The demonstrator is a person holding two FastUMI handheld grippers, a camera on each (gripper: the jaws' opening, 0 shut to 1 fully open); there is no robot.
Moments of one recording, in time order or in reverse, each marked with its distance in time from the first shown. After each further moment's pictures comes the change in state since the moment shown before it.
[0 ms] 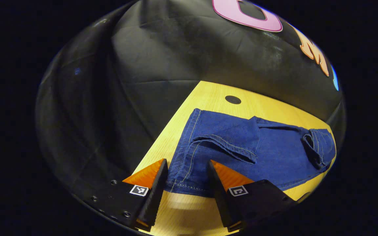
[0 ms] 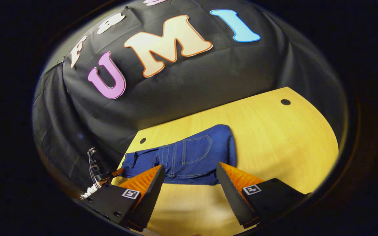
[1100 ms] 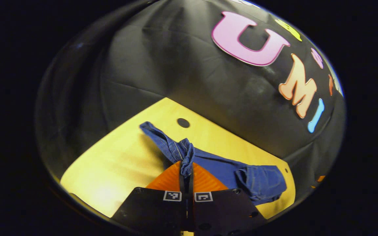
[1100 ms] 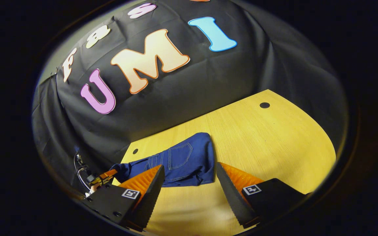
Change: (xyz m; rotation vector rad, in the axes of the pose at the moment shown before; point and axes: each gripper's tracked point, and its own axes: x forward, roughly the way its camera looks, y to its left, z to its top) left arm -0.051 -0.061 0.042 -0.298 -0.138 -0.358; right arm -0.043 -0.050 0.024 0.079 -0.073 -0.031
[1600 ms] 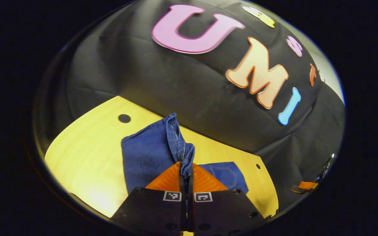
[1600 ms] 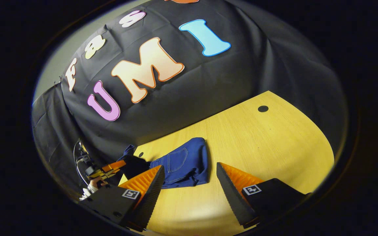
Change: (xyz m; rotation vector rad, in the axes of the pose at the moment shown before) left arm -0.002 -0.201 -0.016 0.081 0.038 -0.159; right arm -0.019 -0.060 0.031 -0.001 0.019 0.089
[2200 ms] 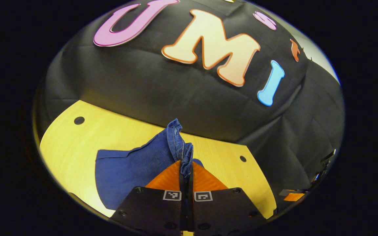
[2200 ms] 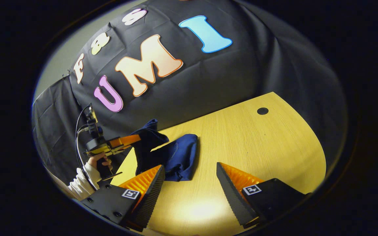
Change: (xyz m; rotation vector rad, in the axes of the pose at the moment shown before) left arm 0.066 -0.142 -0.061 0.139 0.096 -0.045; right arm -0.005 -0.053 0.007 -0.063 0.057 0.089
